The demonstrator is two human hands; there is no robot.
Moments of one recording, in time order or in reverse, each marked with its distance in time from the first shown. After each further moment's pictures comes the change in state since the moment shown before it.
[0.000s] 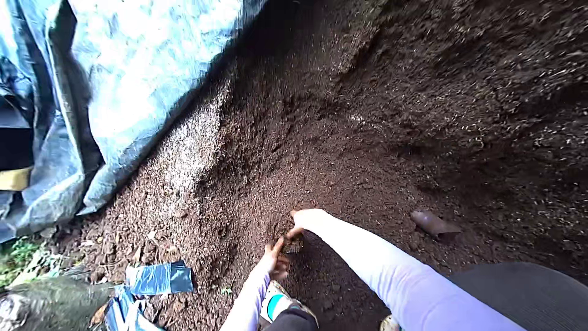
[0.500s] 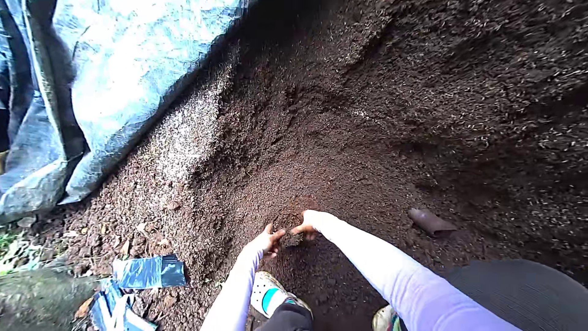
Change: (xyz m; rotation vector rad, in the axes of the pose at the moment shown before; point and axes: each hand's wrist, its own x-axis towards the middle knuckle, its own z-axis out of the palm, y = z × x) left_hand 0.028 0.029 -0.024 0.261 -0.106 -0.022; right_hand 0.013 0.036 0.027 0.403 -0.054 0.139
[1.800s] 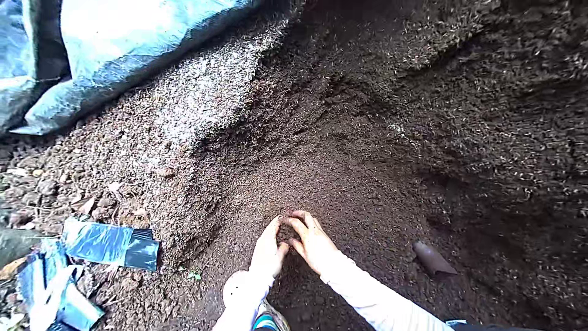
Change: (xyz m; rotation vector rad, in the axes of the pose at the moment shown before) left_hand -0.028 -0.017 0.025 0.061 0.350 0.558; right_hand -0.056 -0.034 0.048 -0.388 0.410 -0.461
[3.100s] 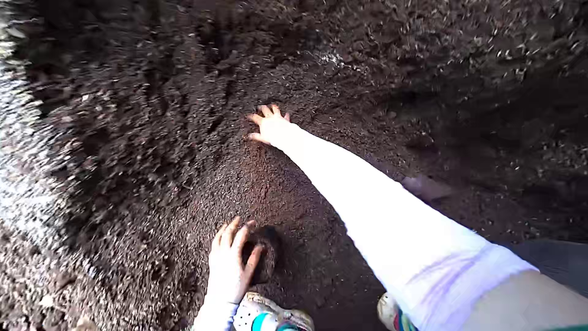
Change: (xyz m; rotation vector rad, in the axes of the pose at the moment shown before) left_hand 0.064 -0.004 0.000 0.611 0.026 0.444; right_hand 0.212 0.179 -0.126 0.016 0.338 0.184
